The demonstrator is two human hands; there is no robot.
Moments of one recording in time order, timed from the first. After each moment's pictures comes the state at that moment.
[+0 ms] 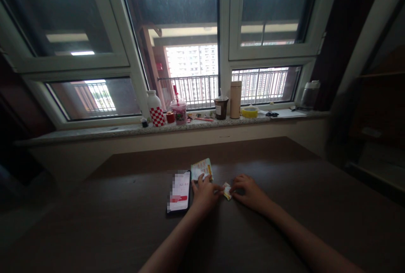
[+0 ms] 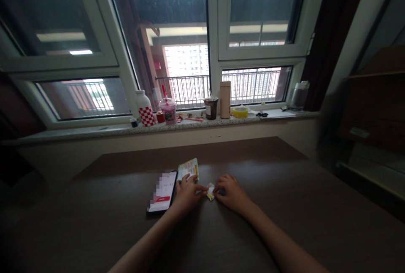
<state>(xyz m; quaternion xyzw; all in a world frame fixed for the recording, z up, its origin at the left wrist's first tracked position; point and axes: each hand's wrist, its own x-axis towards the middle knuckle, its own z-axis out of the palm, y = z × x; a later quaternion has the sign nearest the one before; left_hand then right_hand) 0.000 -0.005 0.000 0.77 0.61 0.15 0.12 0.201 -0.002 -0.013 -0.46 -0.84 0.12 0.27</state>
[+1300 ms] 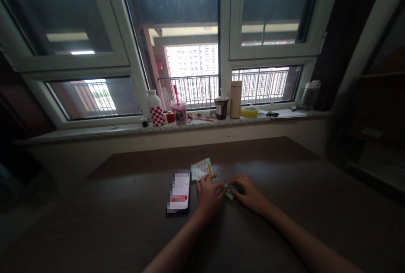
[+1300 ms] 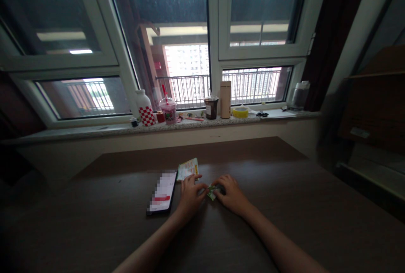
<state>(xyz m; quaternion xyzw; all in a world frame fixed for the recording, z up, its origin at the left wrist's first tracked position) 0.016 -0.013 -0.005 0.75 0.59 0.28 0.13 0.199 -0.001 -0.022 -0.46 -0.81 0.17 0.34</state>
